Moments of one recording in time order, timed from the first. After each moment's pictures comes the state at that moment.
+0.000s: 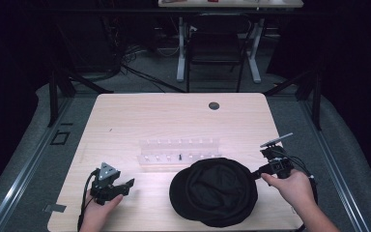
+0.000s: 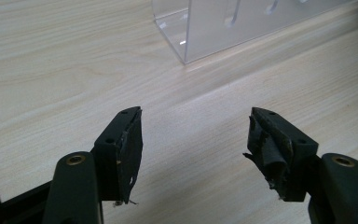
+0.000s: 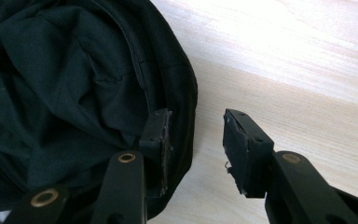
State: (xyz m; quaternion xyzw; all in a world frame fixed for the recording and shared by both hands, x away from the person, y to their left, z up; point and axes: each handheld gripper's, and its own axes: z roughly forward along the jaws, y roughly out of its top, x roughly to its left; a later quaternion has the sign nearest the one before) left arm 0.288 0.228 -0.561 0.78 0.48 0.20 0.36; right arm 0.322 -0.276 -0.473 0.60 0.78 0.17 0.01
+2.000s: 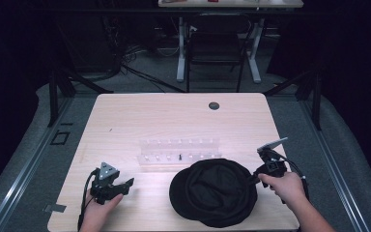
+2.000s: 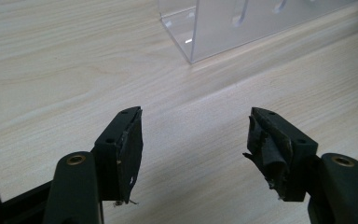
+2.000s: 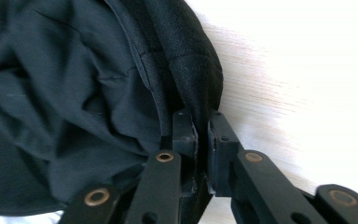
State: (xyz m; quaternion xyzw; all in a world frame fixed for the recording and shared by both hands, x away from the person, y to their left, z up) left arm 0.289 0.229 -0.562 0.78 0.48 0.20 0.35; right arm 0.341 -0.284 -0.514 0.63 0.74 0.18 -0.13
